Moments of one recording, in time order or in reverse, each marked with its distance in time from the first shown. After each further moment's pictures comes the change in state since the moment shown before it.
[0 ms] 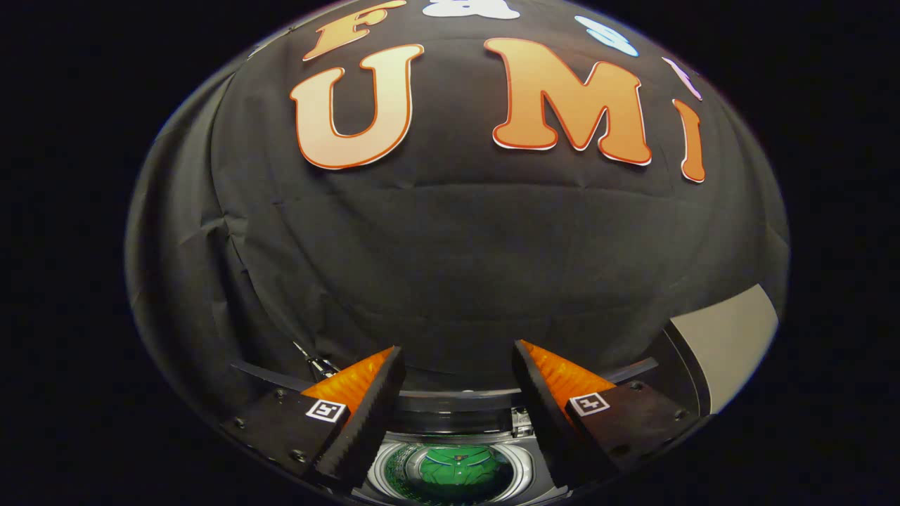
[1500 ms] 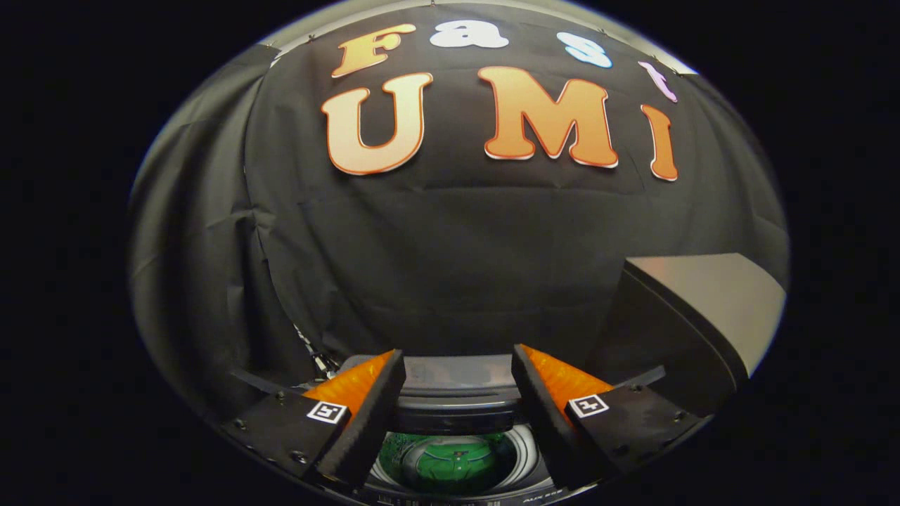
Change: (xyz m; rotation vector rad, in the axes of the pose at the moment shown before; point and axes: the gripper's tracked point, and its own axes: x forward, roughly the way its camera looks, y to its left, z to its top) arm -0.068 -0.002 -0.086 0.017 -0.115 -0.005
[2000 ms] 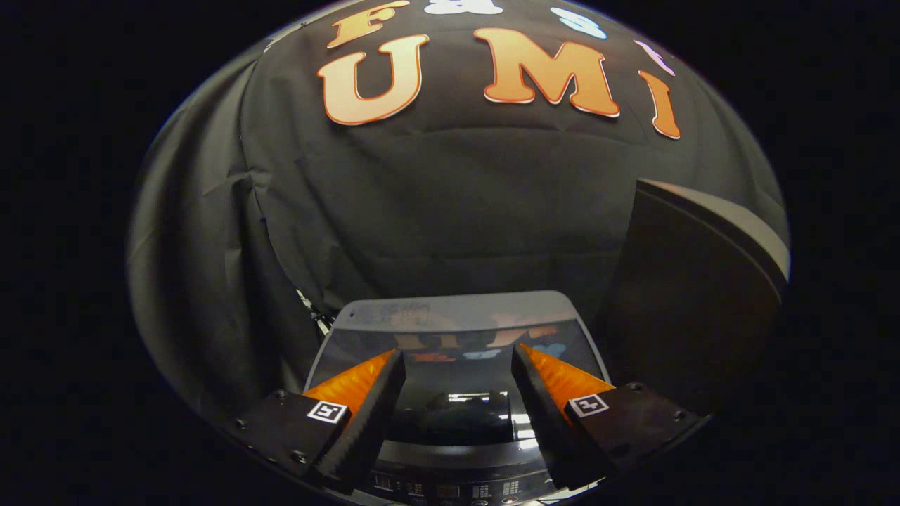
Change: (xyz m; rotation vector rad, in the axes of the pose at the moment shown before) arm 0.010 0.009 -0.094 0.015 0.185 0.013
